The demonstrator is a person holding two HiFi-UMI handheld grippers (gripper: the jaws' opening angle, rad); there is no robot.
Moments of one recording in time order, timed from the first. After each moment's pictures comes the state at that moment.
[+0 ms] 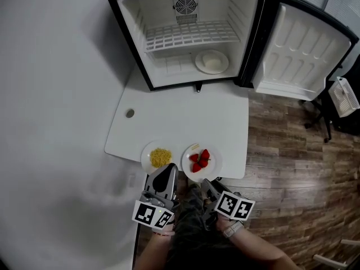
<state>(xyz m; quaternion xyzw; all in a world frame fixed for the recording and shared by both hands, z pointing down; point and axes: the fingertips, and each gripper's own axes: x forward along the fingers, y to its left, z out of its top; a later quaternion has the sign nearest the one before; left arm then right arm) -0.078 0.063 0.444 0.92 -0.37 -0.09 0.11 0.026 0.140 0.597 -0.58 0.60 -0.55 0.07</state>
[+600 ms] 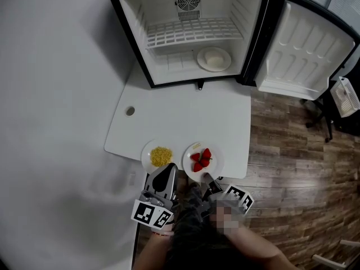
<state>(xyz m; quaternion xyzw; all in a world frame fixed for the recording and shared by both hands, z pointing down) -0.082 0.061 0.455 0.92 -0.37 -0.09 0.13 0.026 0.120 0.613 -0.55 0.49 -0.63 0.23</state>
